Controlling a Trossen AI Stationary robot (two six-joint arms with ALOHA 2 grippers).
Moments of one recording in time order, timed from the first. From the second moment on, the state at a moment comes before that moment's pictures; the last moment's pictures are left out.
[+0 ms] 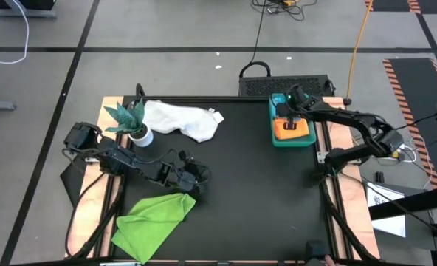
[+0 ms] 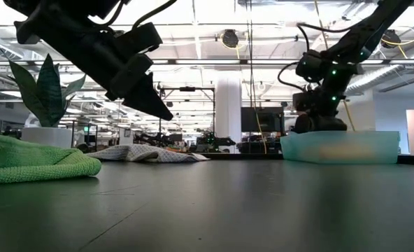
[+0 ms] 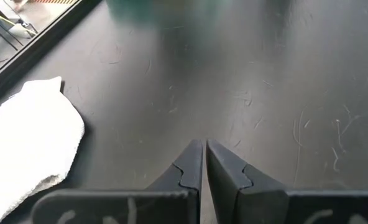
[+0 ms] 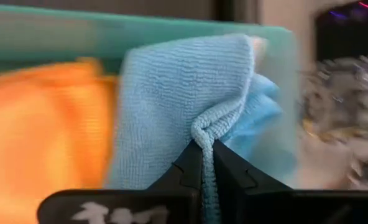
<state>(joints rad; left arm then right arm) -0.29 1.60 0.73 0.11 -0.63 -0.32 -0.90 1.35 0.66 -0.24 0.21 -0.93</state>
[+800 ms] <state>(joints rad) -0.29 1.60 0.73 0.13 -0.60 -0.32 -0.78 1.38 0.79 -0.45 0.62 -0.63</state>
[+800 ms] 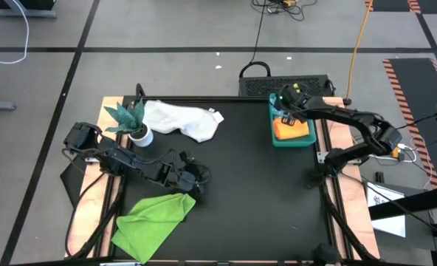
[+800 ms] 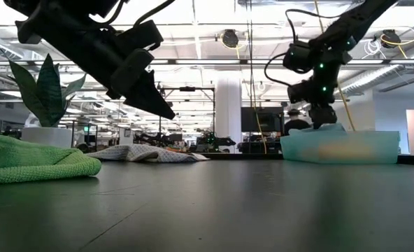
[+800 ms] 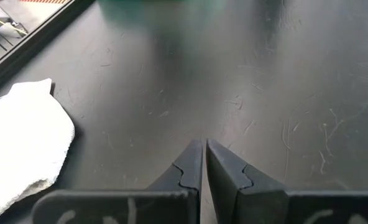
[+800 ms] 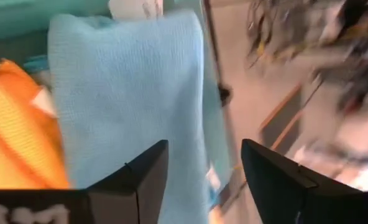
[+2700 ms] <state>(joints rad) -0.40 1.60 0.73 0.16 -0.55 -0.37 -0.89 1.36 0.61 0.05 0.21 0.21</state>
